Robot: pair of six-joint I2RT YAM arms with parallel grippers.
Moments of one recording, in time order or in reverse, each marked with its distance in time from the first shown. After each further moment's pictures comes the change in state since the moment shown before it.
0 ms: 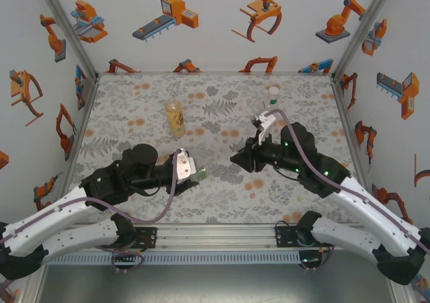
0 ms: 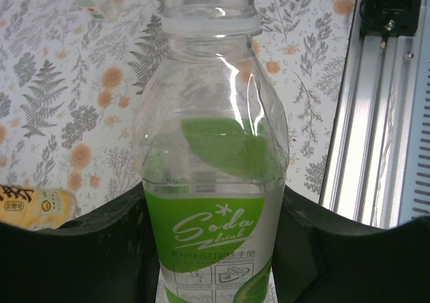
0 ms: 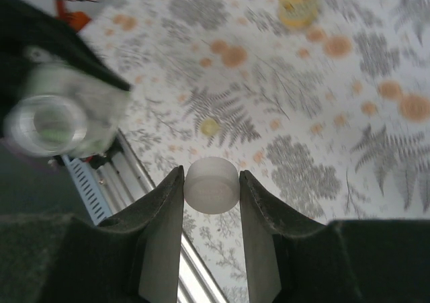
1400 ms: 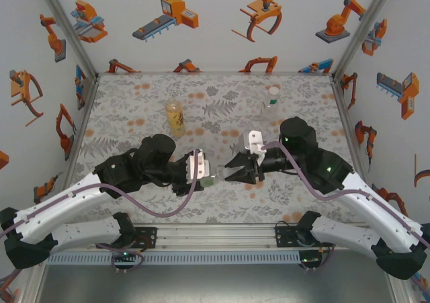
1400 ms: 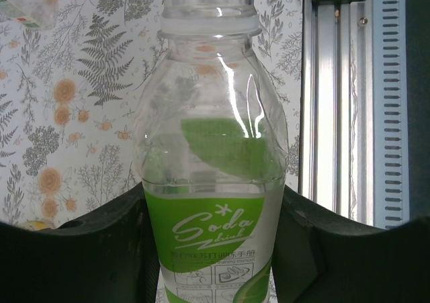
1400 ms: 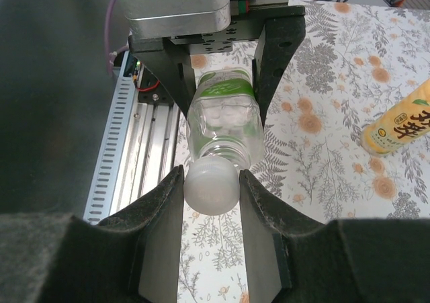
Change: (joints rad) left arm 0.001 0.169 0.138 -0.124 0.141 0.095; right arm 0.036 0.067 0.116 -0.070 -0.463 -0.533
